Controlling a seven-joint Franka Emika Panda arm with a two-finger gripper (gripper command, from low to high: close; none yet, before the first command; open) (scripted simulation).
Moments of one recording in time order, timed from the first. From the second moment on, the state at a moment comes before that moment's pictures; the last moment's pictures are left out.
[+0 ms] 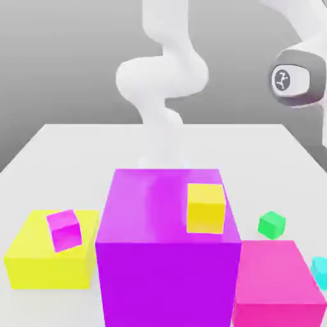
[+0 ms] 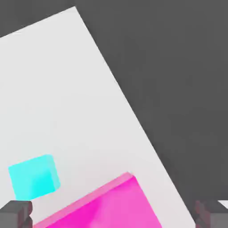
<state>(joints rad) 0.45 0.17 0.17 -2.35 -0.04 2.63 0.23</state>
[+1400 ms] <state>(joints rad) 0.16 -0.18 -0.03 -2.34 0.00 2.16 0.26</state>
